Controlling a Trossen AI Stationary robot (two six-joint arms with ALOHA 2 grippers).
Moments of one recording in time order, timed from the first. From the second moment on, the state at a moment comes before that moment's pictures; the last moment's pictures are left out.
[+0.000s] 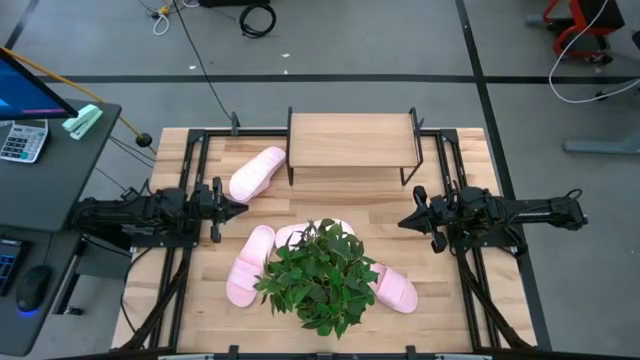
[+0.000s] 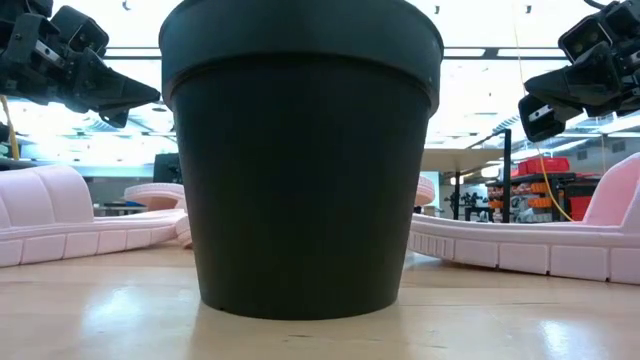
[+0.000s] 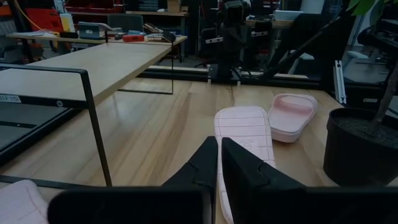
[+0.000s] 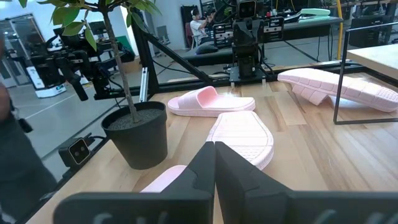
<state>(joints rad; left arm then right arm) -0.04 0.01 0.07 -0.13 -0.16 -0.07 -0.01 0.13 0.02 0.05 -0.22 0.18</state>
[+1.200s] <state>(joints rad) -0.04 0.01 0.07 -0.13 -0.16 -0.07 -0.01 0.13 0.02 0.05 -0.22 0.19</state>
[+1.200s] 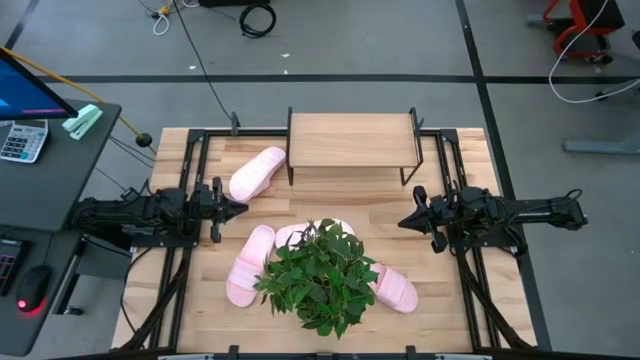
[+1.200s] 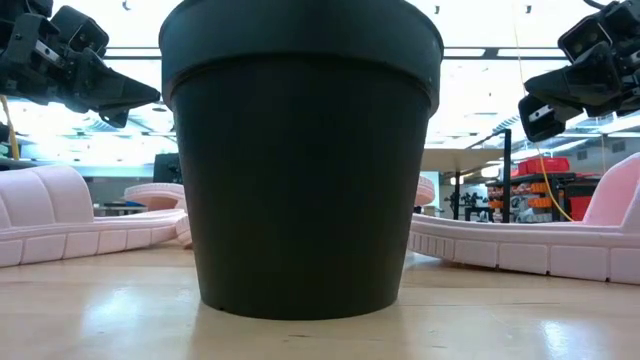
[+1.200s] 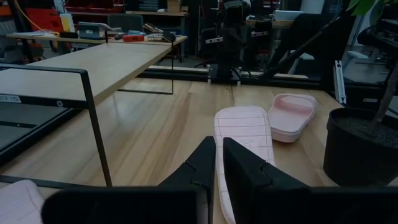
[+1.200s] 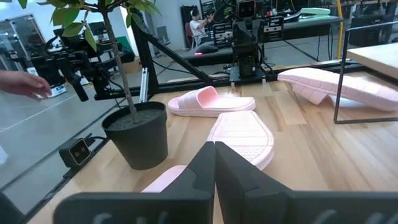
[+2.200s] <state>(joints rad) -0.04 0.01 0.07 -0.13 -0.22 0.20 -0.01 0.13 0.02 0.04 -0.14 1.38</state>
